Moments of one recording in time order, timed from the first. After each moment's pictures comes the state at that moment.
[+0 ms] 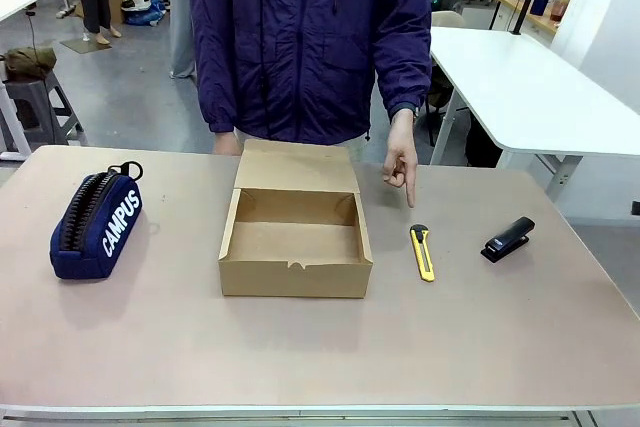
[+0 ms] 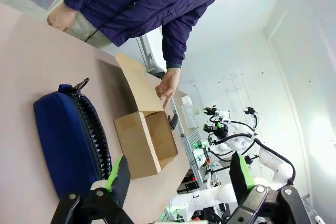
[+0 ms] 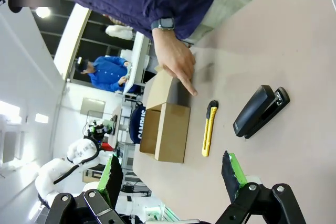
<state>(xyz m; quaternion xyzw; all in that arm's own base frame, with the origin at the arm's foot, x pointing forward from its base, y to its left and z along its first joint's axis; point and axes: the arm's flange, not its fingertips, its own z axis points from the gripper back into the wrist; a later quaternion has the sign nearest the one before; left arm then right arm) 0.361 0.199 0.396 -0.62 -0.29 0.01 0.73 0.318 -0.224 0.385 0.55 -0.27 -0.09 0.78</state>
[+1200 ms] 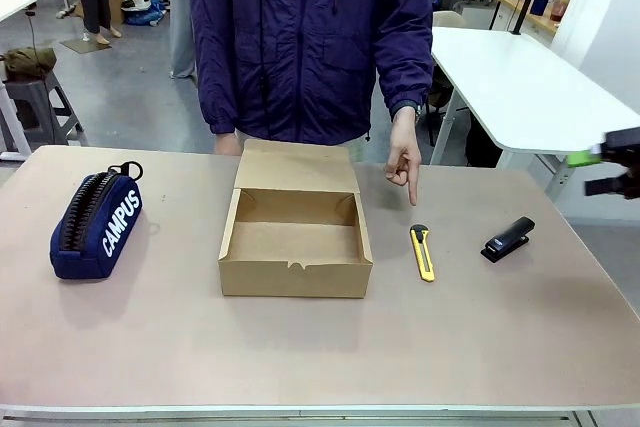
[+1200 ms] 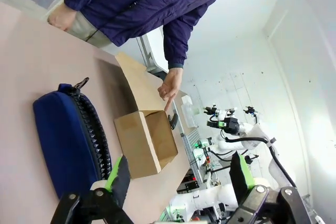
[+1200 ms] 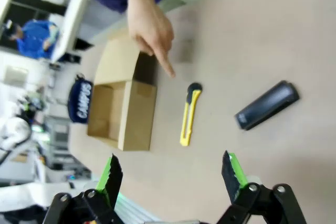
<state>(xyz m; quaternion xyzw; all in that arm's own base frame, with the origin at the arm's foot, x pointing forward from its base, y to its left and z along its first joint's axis) 0.362 0.199 0.395 -0.62 -0.29 0.01 0.73 0.342 -0.085 0.462 0.37 -0.23 -0.02 0.90</state>
